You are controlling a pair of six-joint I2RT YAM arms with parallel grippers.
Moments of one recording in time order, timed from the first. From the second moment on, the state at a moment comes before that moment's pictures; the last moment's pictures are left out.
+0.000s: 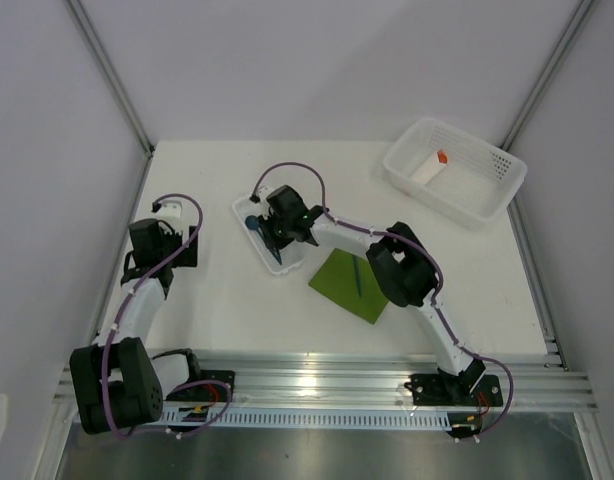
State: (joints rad) left arm 0.21 1.11 0.57 -0.06 0.03 0.26; right arm 0.83 2.35 1.85 -0.28 -0.16 0.11
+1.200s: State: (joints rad) left arm 0.21 1.11 0.57 -0.07 0.03 0.26; right arm 0.86 2.32 1.88 -0.26 0.15 0.17
